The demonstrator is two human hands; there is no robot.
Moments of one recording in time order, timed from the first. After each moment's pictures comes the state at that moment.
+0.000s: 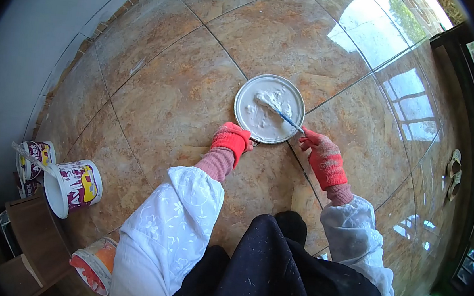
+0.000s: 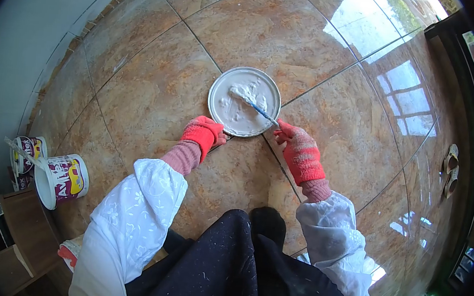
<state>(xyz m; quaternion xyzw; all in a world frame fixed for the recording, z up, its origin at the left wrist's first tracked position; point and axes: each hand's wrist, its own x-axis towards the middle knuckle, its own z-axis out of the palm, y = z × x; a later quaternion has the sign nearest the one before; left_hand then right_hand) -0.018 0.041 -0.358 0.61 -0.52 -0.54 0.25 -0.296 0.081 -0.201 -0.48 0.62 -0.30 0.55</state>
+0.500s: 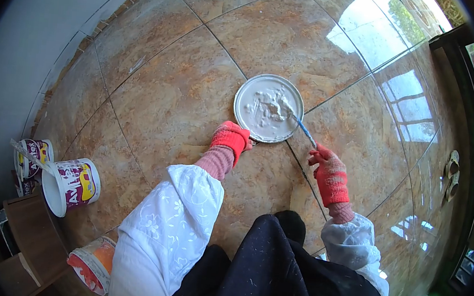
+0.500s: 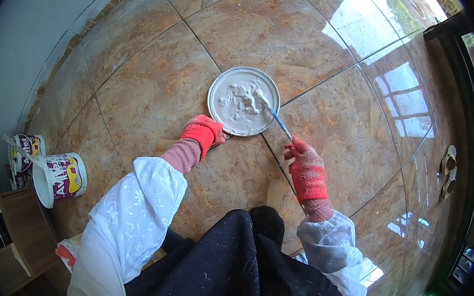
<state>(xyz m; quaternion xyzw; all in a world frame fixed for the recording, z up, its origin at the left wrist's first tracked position) -0.028 0.024 -0.284 0.54 -0.75 -0.36 -0.10 -0.305 0.117 -0.195 -0.31 0.67 -0.36 0.57</state>
